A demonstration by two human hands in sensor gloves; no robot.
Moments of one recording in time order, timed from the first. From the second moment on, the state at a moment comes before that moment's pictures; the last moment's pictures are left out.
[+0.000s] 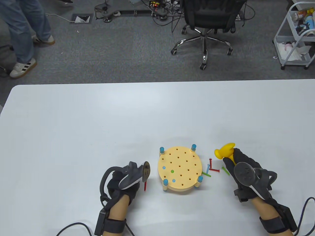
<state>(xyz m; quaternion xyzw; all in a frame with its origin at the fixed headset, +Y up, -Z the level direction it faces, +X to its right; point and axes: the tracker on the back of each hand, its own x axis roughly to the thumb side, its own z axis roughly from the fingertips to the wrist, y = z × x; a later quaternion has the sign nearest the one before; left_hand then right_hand) -0.139 -0.760 -0.250 -0.14 -0.06 -0.09 0.98 0.259 -0.719 -0.218 -0.04 -0.17 0.98 0.07</state>
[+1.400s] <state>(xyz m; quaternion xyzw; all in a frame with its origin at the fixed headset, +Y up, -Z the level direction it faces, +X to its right) 0.042 -0.685 -0.224 -0.04 -0.26 -0.20 0.95 0.252 -0.722 -0.221 -0.01 -0.14 0.99 0.08</state>
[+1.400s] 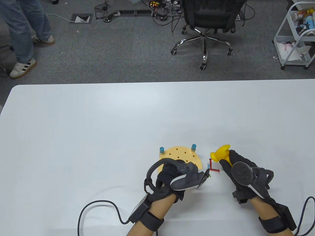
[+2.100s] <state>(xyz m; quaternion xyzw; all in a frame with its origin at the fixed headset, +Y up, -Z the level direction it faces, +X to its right) -0.050 -0.680 -0.192 0.05 -0.22 -0.01 0.97 0.226 -0.698 -0.193 0.08 -0.21 0.97 0.10</state>
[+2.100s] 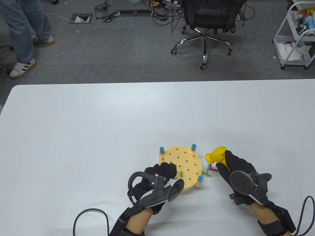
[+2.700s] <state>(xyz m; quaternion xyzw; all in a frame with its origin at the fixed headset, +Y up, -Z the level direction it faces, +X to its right) -0.076 -0.725 -0.198 0.02 -0.23 0.12 0.96 0.123 -0.692 -0.155 0.18 -0.28 0.93 -0.11</state>
